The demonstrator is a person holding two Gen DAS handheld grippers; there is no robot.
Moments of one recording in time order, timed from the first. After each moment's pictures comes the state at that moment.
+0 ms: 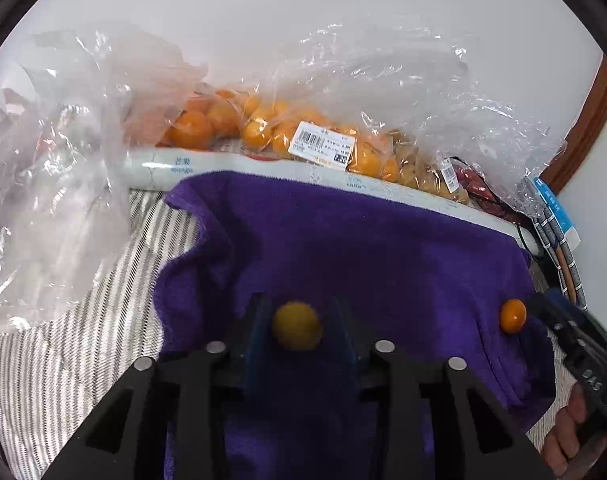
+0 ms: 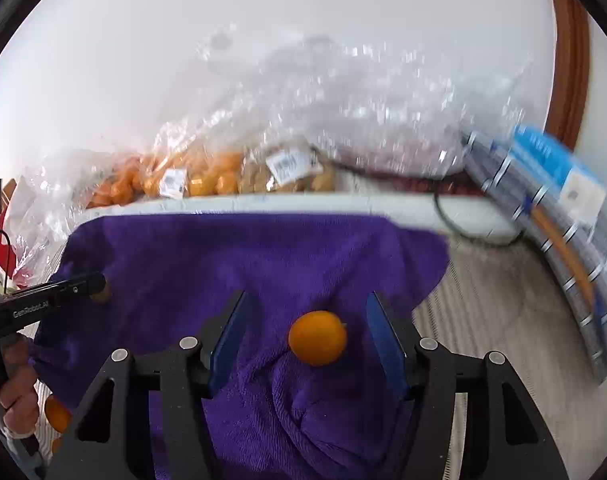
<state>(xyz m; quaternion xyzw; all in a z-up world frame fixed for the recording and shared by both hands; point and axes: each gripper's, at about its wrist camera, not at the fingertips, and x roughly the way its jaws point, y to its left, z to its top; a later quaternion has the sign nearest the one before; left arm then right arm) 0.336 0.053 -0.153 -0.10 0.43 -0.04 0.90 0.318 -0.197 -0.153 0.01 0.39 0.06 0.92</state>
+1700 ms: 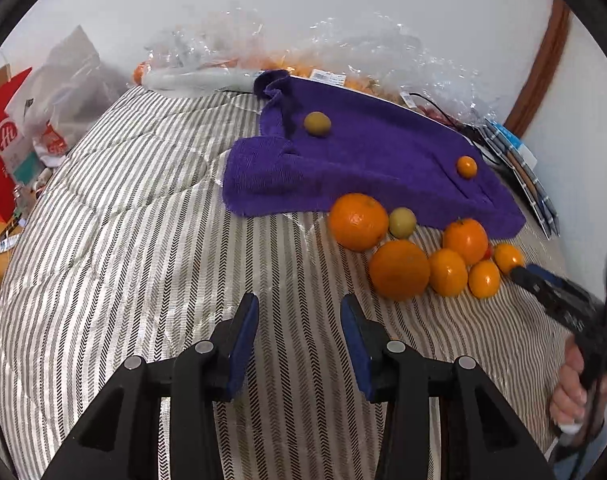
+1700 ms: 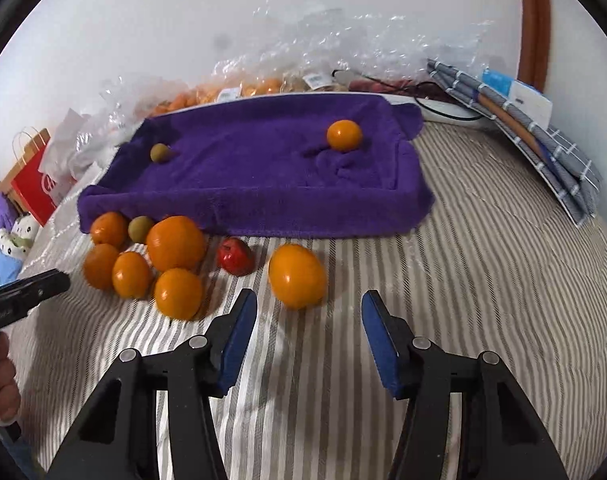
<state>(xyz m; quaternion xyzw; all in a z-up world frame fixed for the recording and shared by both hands) 0.128 0.091 -0.178 -0.08 0.43 -0.05 0.90 0.151 -0.191 -0.186 0.01 0.43 0.08 0.90</state>
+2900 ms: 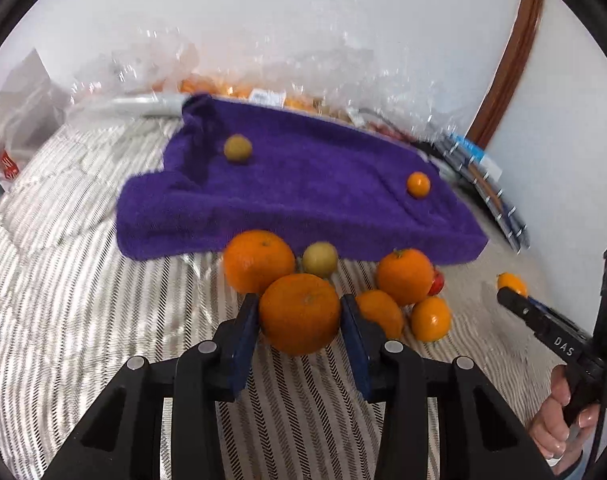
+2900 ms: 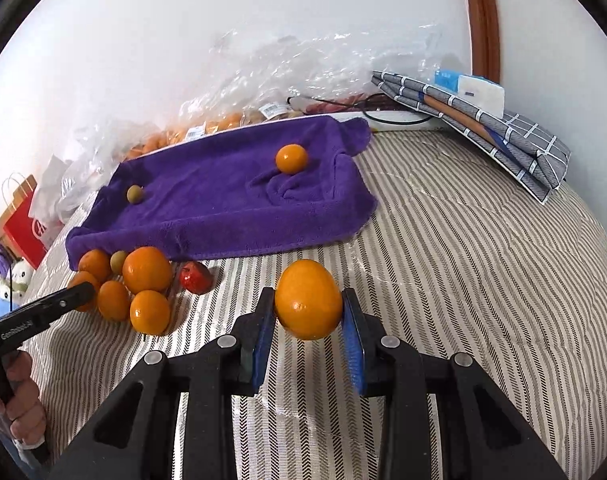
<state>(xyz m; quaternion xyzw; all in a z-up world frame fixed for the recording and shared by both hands) 0.148 0.044 -0.171 -0.10 0.37 -0.11 0.92 0.132 -0.228 -0.180 0.07 0.38 0.04 0.92</state>
